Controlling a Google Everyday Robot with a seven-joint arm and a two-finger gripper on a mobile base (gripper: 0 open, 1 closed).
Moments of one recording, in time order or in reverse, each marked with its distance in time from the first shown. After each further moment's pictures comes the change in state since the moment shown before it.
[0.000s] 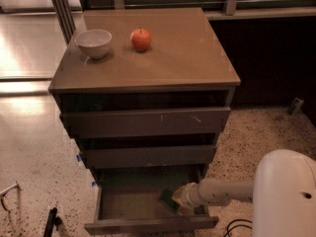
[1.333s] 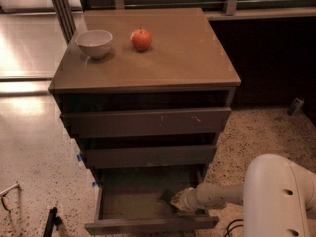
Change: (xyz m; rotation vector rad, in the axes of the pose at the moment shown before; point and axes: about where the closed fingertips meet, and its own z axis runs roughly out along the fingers) arm 0.019 0.009 0.043 -0.029 0.006 -0.035
